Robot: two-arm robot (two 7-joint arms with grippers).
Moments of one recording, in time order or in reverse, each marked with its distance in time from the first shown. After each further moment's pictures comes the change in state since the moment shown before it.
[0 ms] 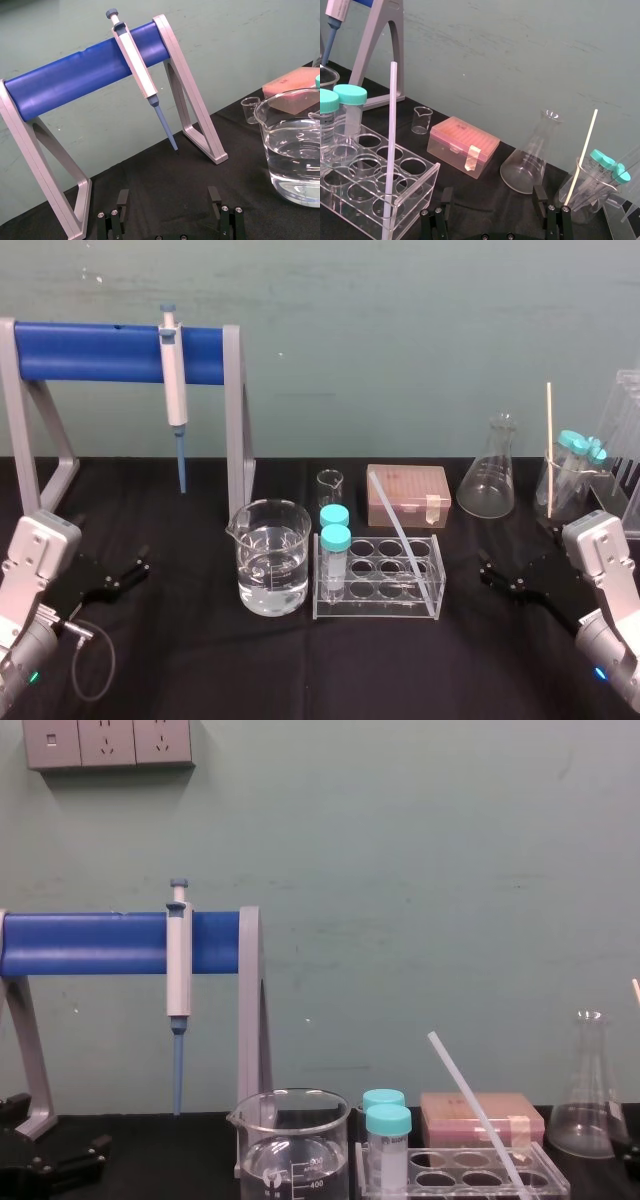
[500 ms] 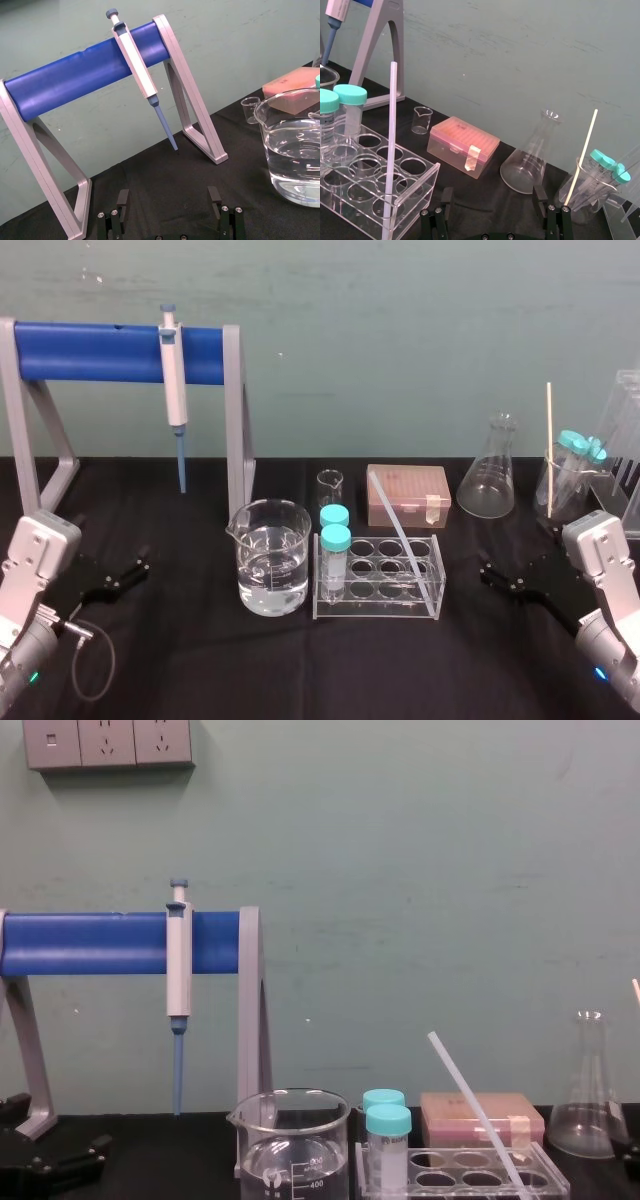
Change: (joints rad) left arm 0.000 0.000 0.000 0.000 0.000 0.000 0.000; right arm 0.000 0.000 0.000 0.000 0.000 0.000 0.000
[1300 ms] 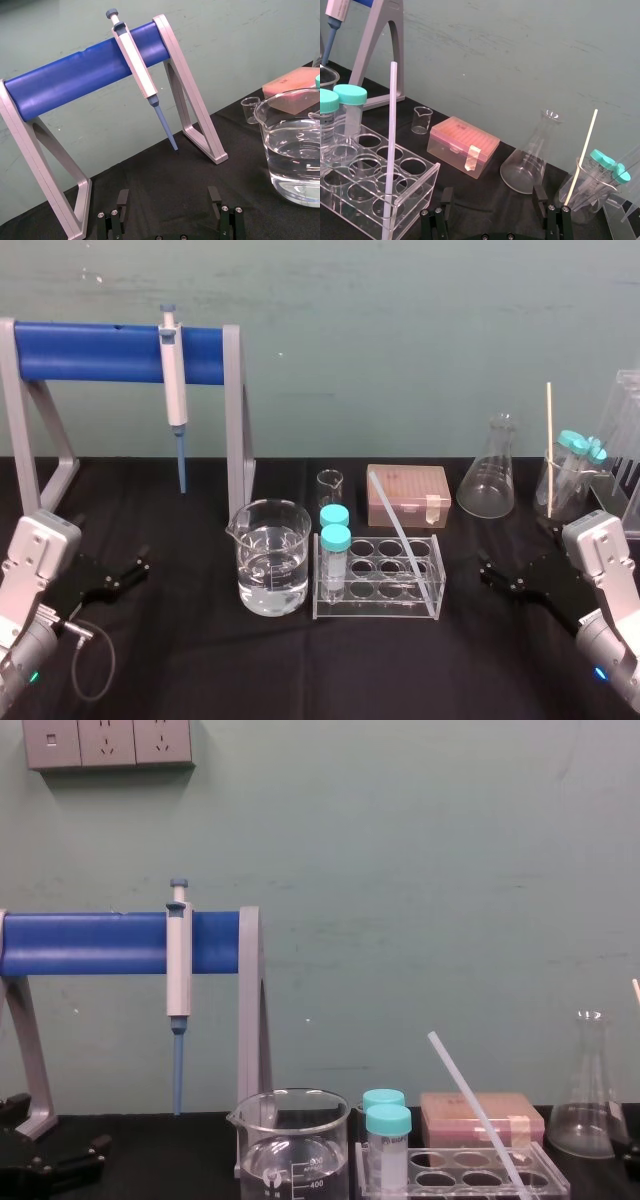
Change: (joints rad) left arm 0.000 0.000 0.000 0.000 0.000 0.000 0.000; right arm 0.000 0.000 0.000 0.000 0.000 0.000 0.000
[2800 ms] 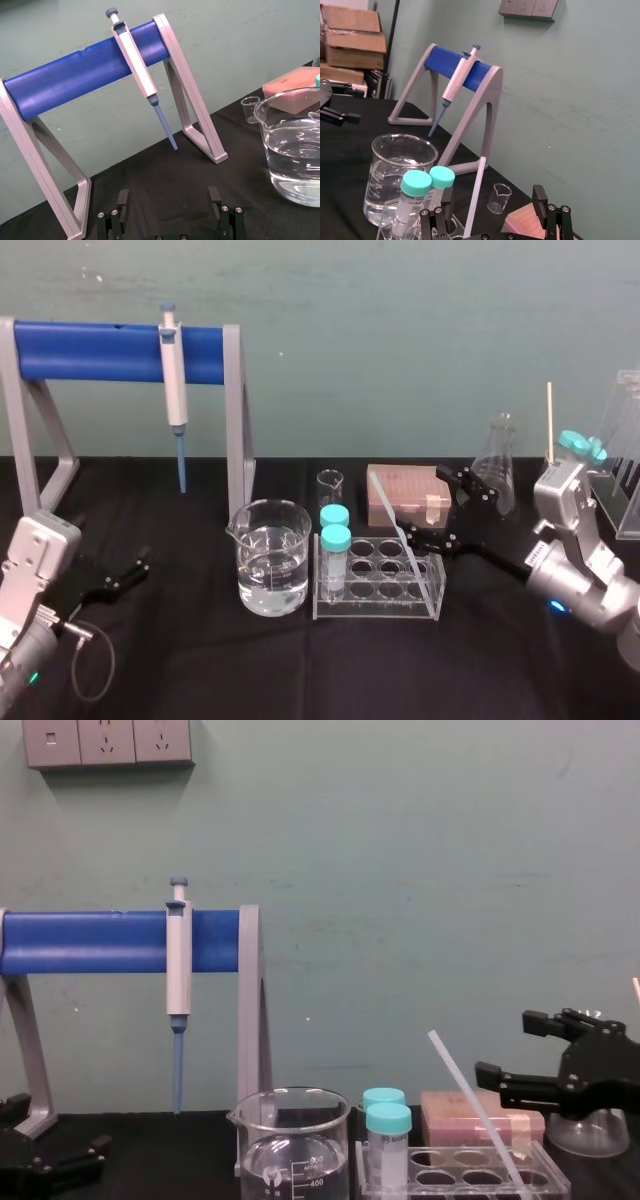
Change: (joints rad) left arm 0.000 0.000 0.000 0.000 0.000 0.000 0.000; right arm 0.284 -0.135 -0.025 0.317 0.068 -0.279 0.569
